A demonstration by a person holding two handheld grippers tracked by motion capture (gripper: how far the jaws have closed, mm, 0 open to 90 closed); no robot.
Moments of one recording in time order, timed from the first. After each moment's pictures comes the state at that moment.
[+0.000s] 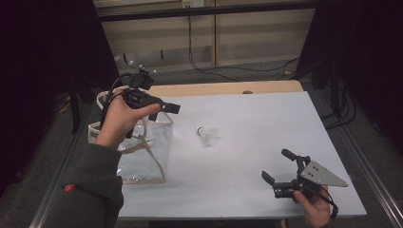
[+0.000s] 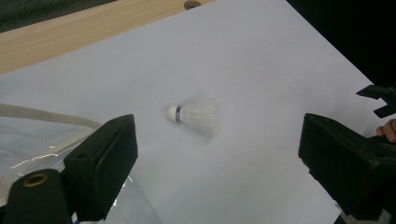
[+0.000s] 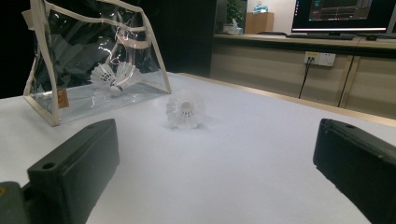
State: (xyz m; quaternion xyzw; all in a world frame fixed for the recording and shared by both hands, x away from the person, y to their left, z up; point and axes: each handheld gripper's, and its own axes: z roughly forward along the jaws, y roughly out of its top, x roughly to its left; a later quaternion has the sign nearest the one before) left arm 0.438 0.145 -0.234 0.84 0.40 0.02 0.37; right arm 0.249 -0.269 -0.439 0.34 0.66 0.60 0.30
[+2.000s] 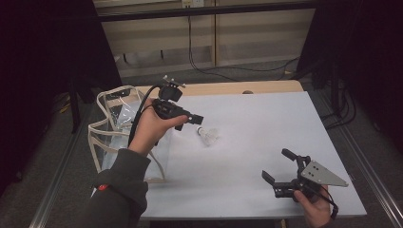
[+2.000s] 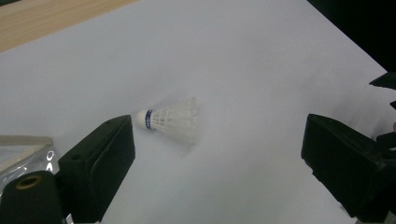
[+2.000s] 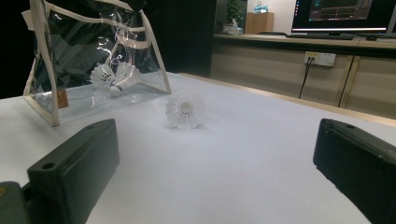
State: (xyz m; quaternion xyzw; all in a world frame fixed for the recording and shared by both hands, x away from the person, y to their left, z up) left arm 0.437 0.090 -0.275 0.86 0.38 0.02 0.35; right arm 0.249 -0.270 -0.439 0.34 0.66 0.60 0.30
